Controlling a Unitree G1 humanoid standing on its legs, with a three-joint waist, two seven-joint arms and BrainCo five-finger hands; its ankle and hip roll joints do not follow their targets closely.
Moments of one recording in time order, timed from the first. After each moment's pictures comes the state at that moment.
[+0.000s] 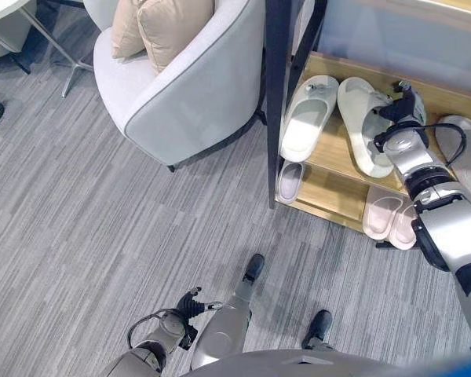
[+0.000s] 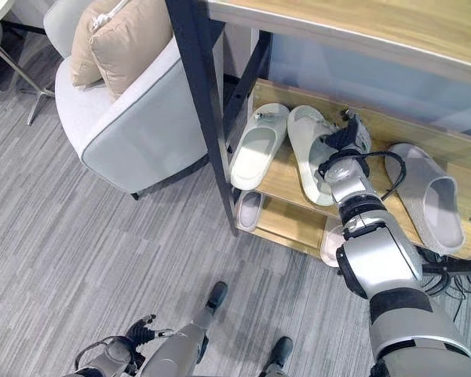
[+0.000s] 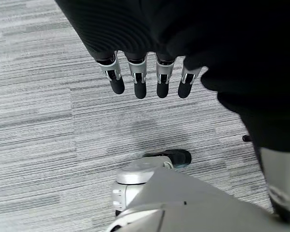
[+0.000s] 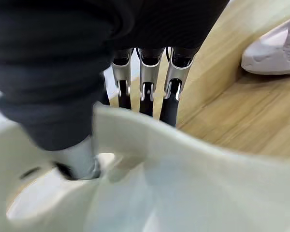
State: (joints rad) left arm -0.14 0.26 -0.43 1.26 -0.03 -0.16 0.09; right arm -1.14 -0.51 0.40 1.25 0.02 -0.01 -0.44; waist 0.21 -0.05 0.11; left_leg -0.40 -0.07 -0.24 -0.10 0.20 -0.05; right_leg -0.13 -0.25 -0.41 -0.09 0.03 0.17
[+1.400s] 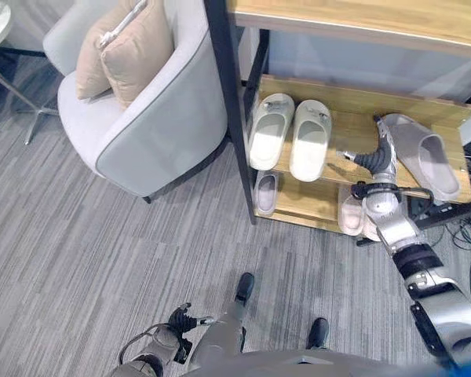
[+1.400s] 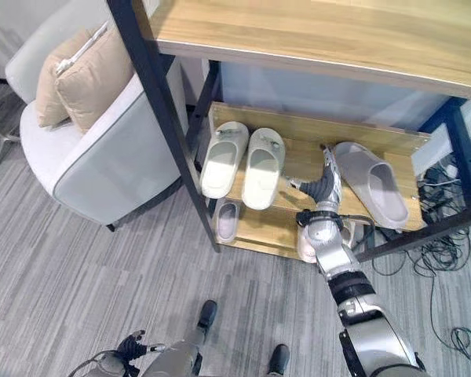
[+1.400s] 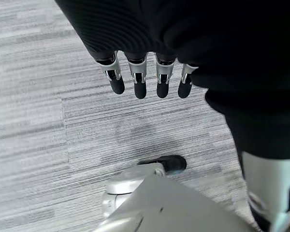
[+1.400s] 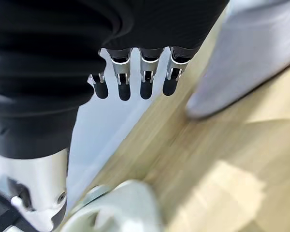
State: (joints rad) left arm -0.08 0.24 -0.29 1.30 0.03 -0.11 0.09; right arm -0.48 -0.44 0.21 0.52 -0.14 -0.08 -0.53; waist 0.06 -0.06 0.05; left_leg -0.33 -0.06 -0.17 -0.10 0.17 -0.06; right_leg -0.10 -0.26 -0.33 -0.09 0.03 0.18
